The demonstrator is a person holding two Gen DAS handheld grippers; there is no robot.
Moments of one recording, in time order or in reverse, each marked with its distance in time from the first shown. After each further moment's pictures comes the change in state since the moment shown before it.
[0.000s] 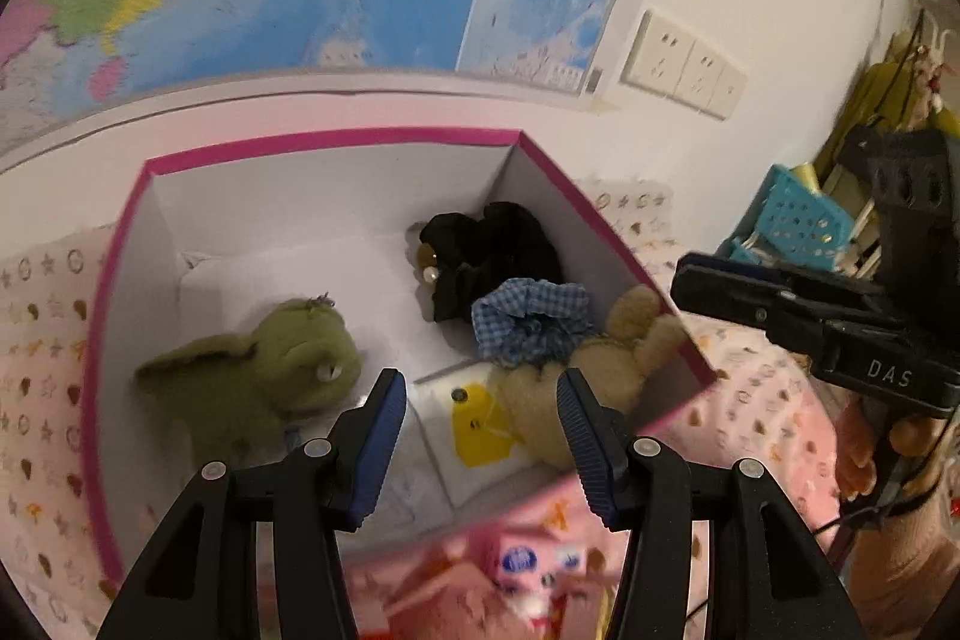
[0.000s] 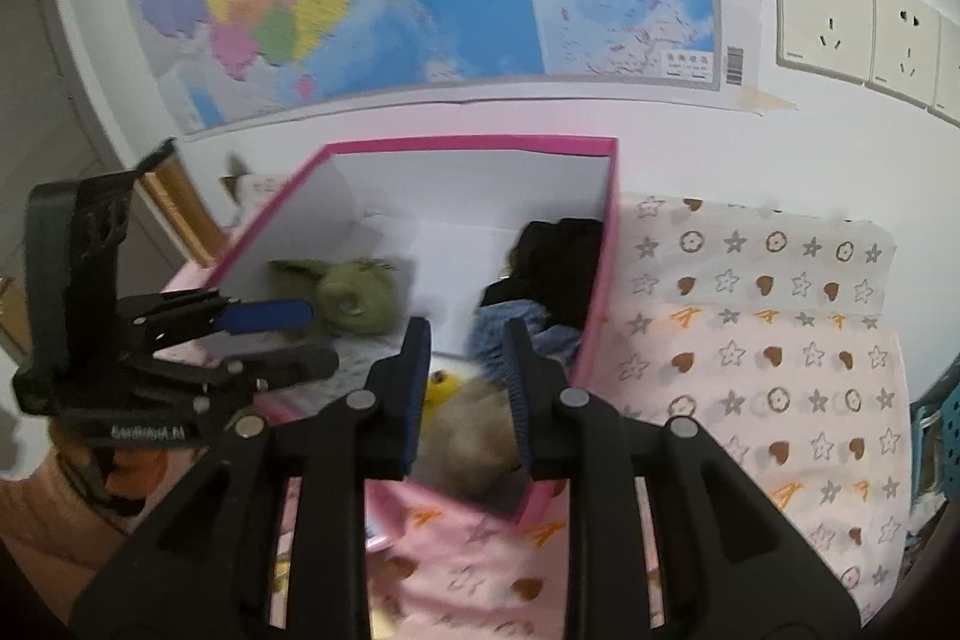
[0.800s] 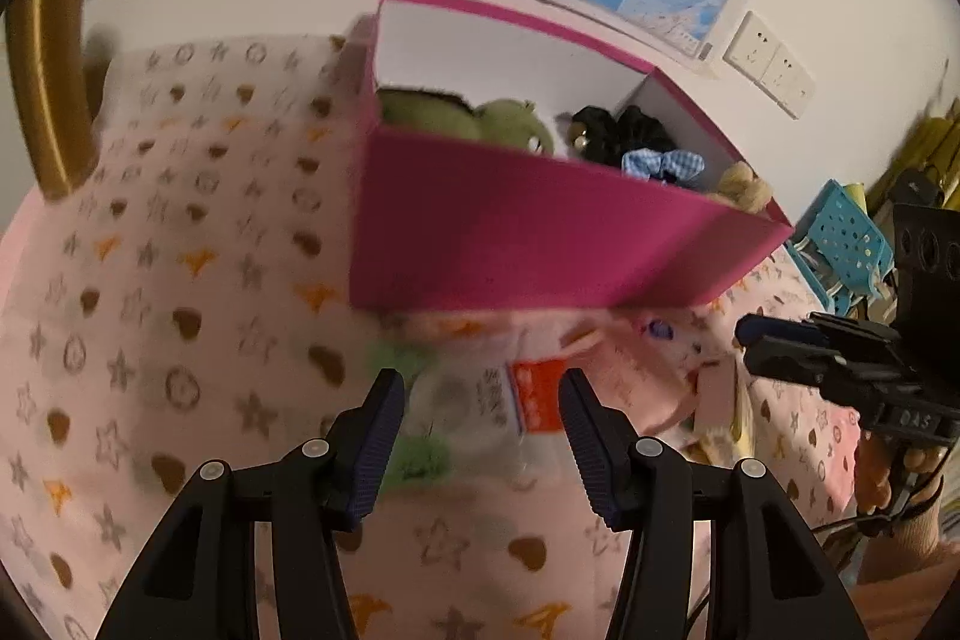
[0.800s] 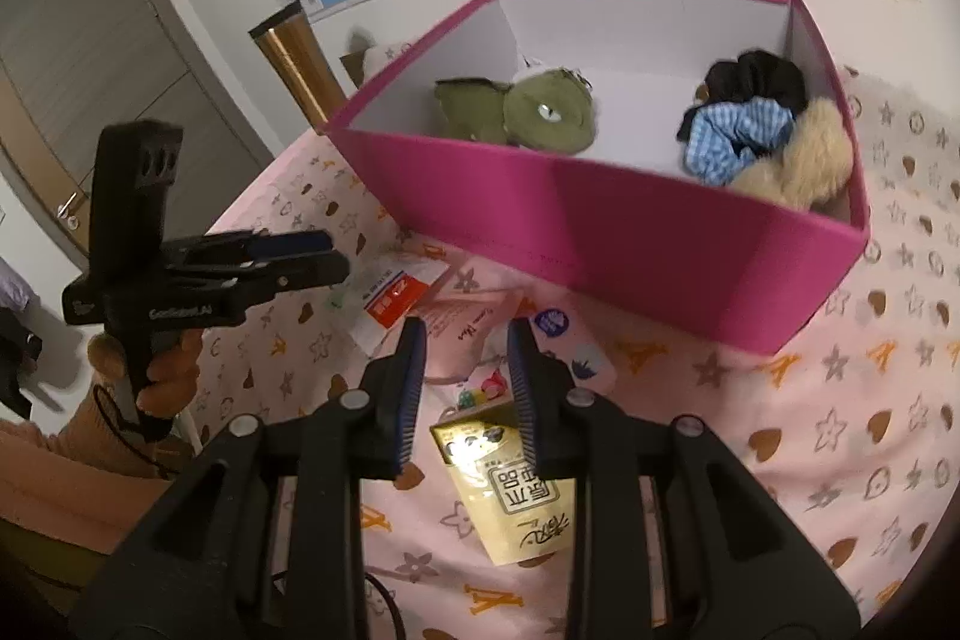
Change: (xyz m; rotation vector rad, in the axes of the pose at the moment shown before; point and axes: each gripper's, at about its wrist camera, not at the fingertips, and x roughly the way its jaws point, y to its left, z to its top) left arm -0.058 0.076 -0.128 -0.199 0.018 0.094; right arm 0.029 0.080 -0.094 -0.052 0.181 0.205
